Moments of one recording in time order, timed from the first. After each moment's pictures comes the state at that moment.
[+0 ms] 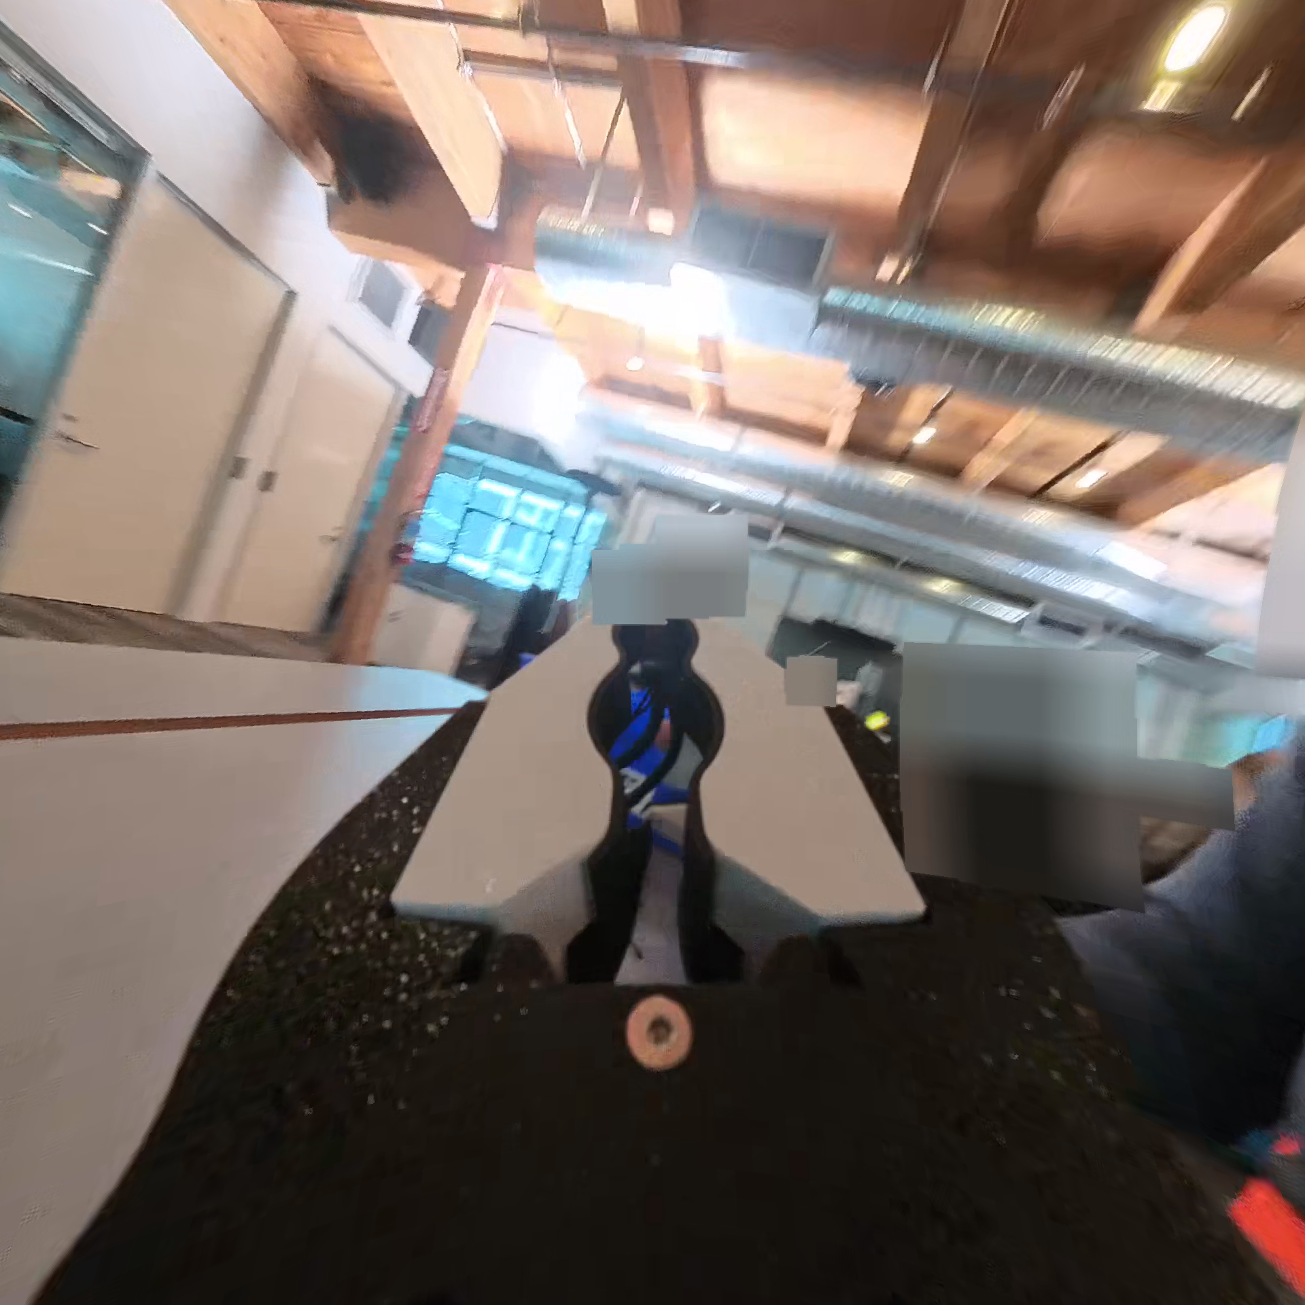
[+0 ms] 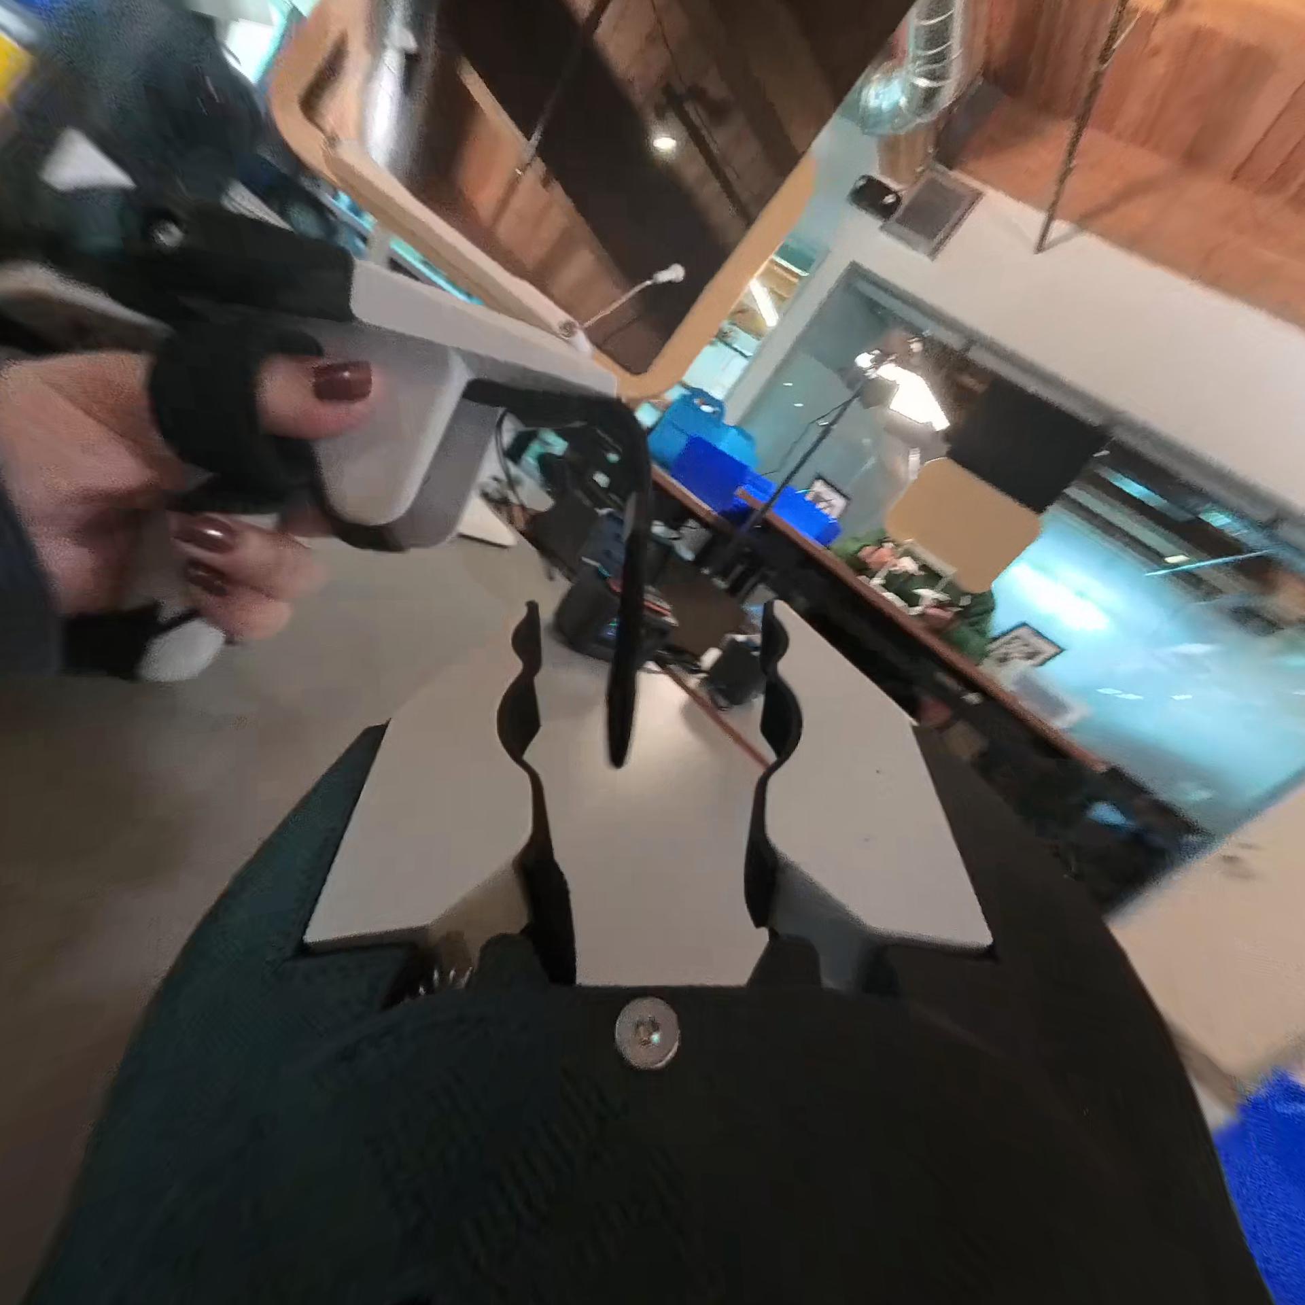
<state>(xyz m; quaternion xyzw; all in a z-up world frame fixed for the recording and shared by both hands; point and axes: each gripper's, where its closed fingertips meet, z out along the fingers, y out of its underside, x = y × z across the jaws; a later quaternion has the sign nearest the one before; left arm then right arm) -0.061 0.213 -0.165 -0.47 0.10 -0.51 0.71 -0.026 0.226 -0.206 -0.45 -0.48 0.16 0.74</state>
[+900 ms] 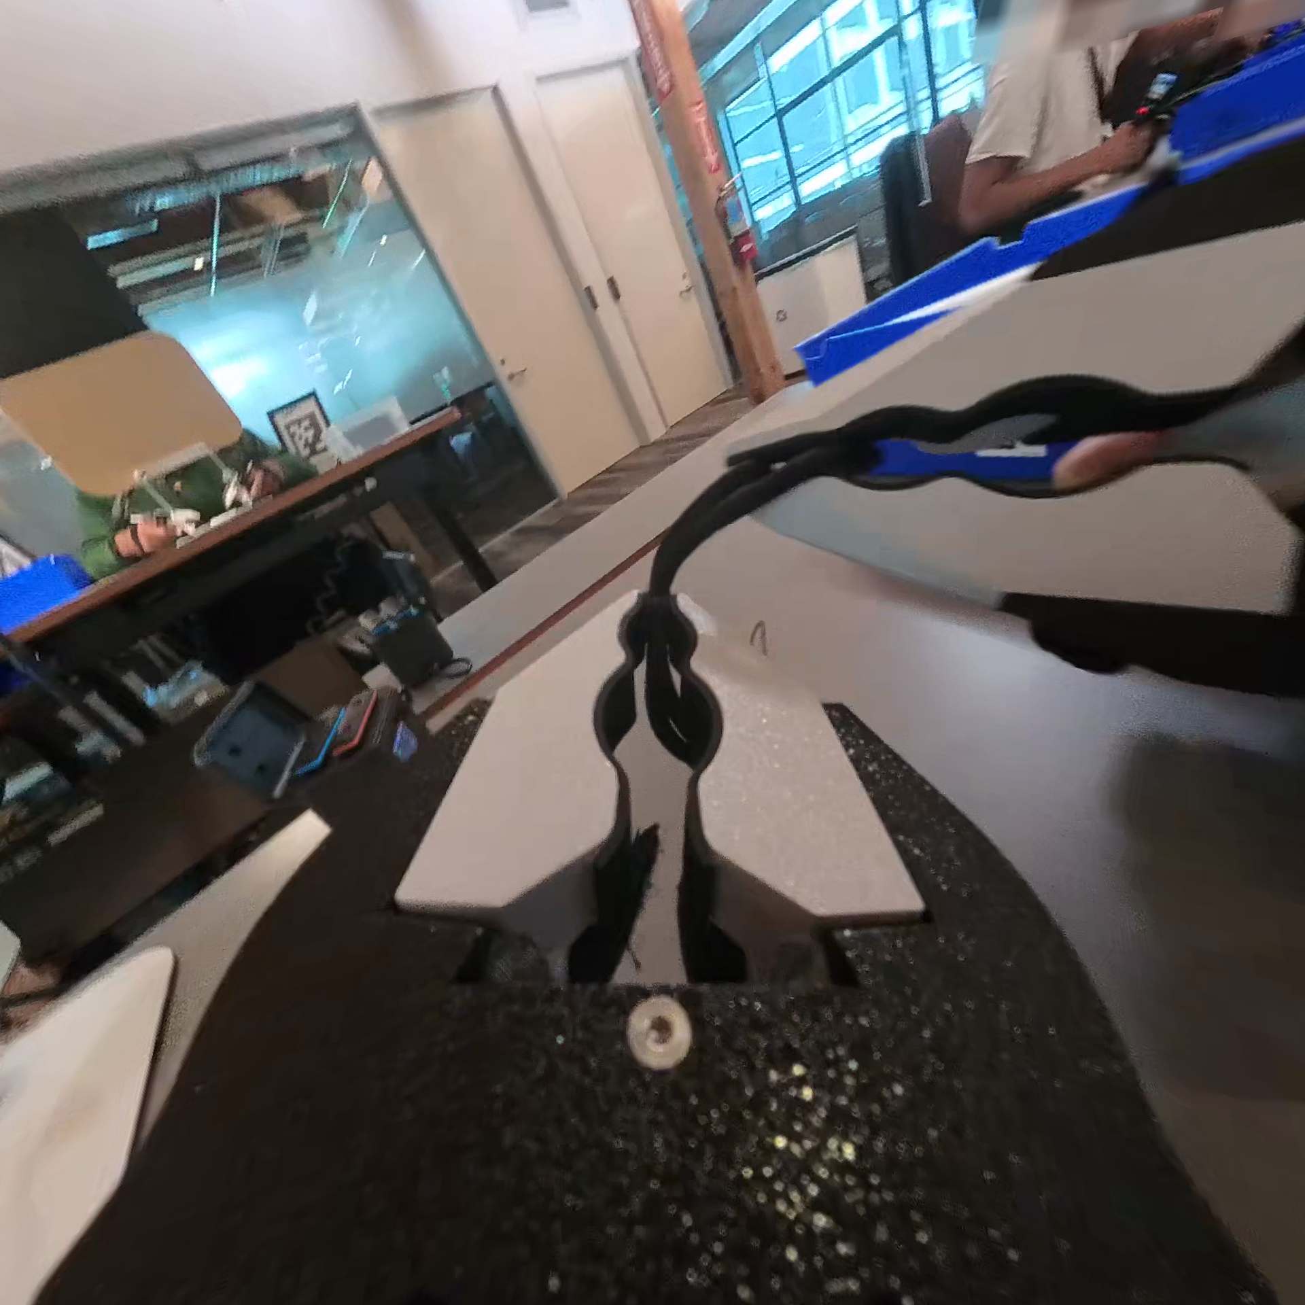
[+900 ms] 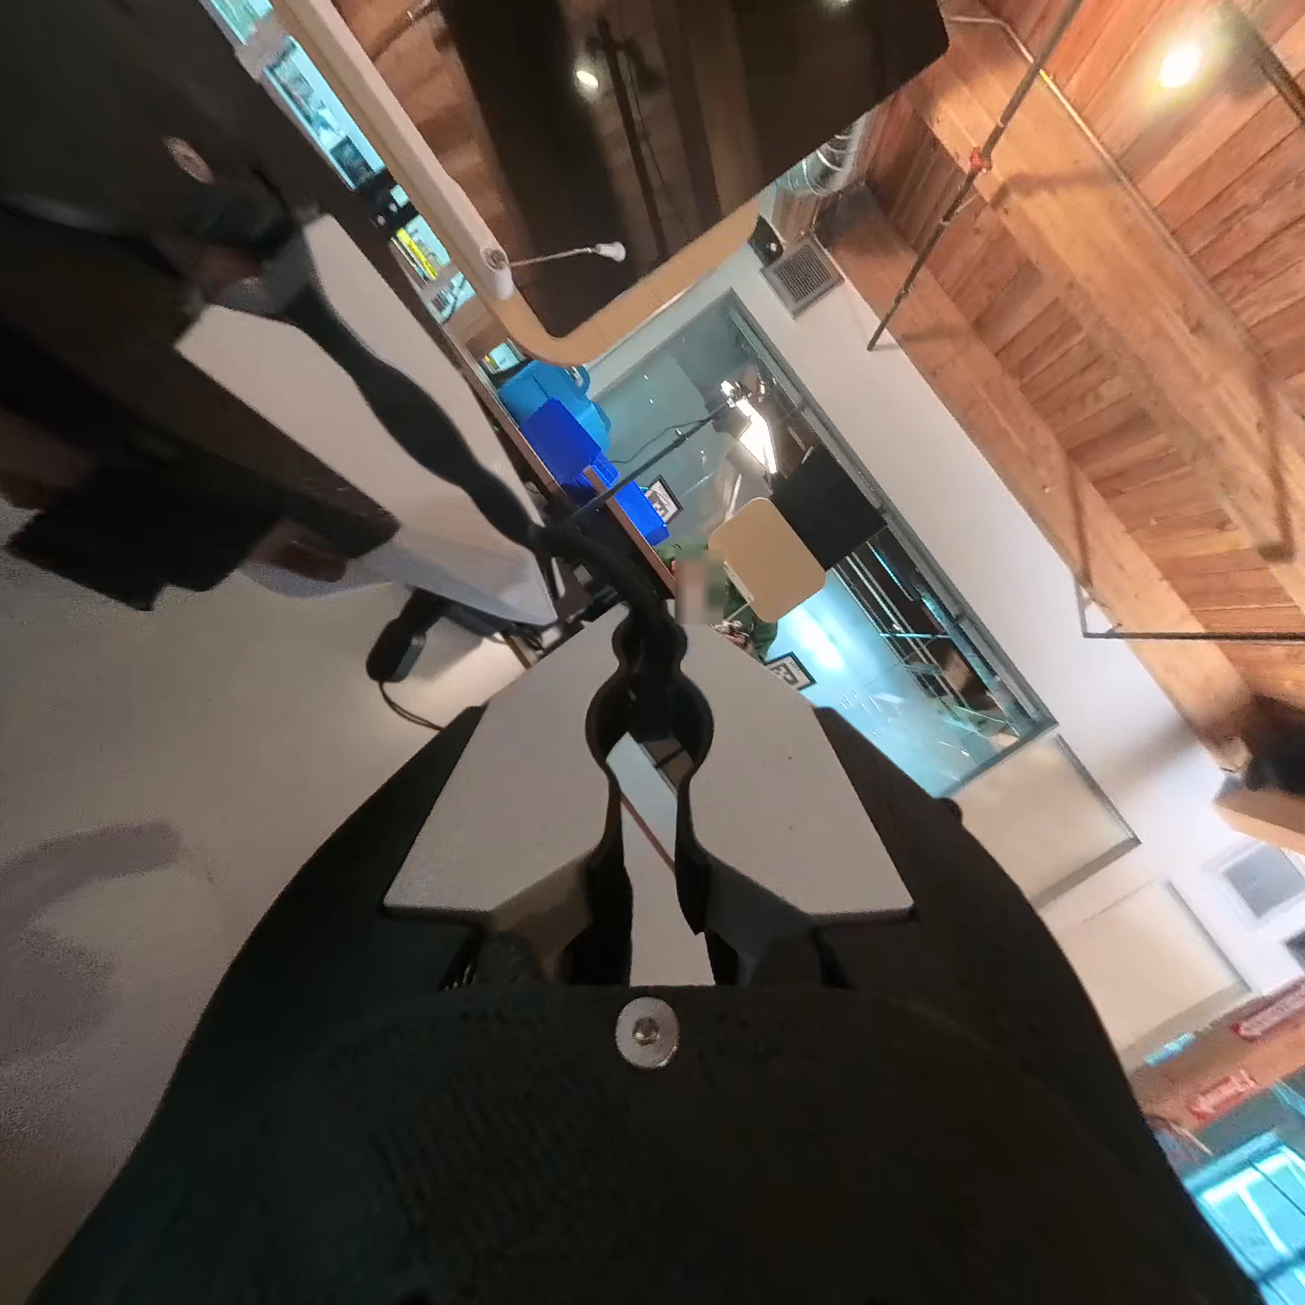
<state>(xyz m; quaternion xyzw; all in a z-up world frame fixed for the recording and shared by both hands) -0.037 0.241 -0.221 -0.64 0.27 0.00 0.72 -0.018 0.227 -0.193 -0.38 -0.48 -0.04 0.79</state>
